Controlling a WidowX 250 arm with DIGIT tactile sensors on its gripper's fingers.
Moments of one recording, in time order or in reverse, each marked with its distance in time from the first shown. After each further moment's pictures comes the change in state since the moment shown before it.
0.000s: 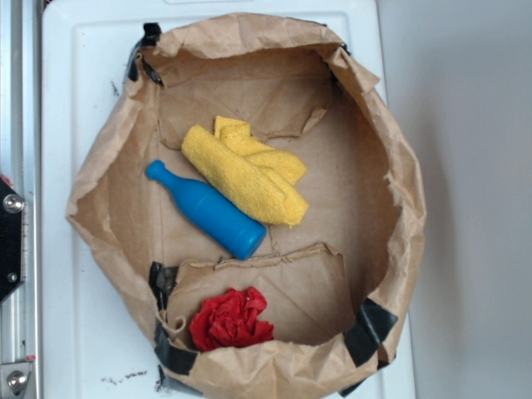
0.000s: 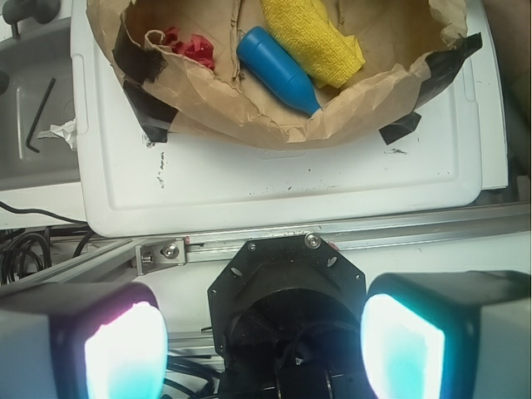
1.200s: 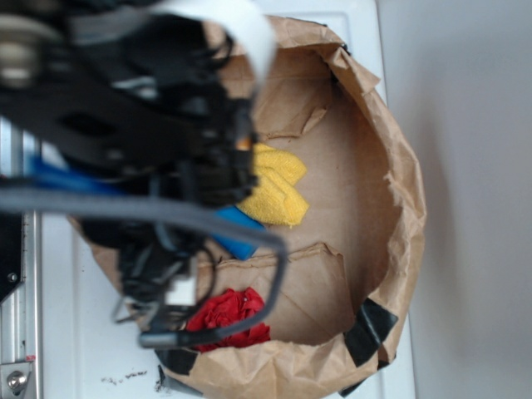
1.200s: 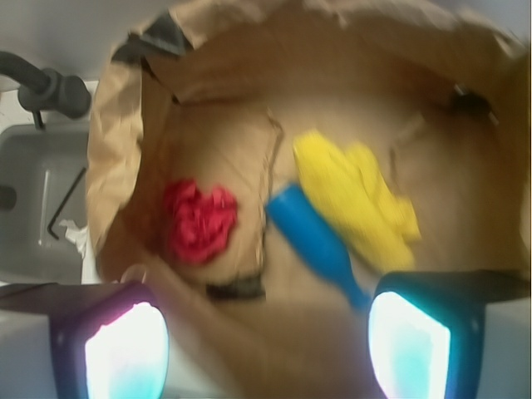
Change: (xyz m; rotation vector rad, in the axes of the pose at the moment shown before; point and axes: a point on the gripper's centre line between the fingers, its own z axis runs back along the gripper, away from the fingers) arm 0.131 0.024 -0.071 -0.144 -0.162 -0.115
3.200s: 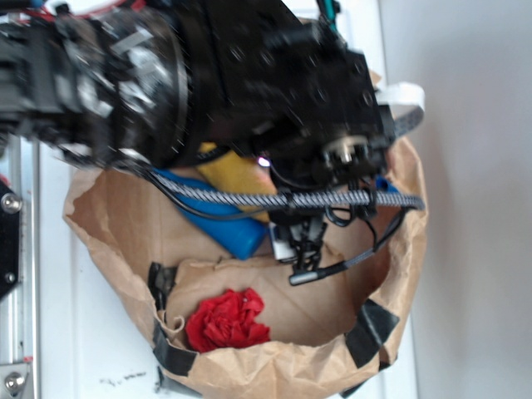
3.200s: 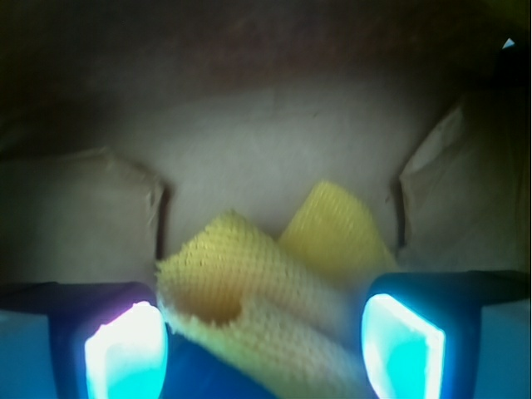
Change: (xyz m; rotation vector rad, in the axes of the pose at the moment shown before) arm 0.030 0.032 -0.113 0.171 0.112 0.196
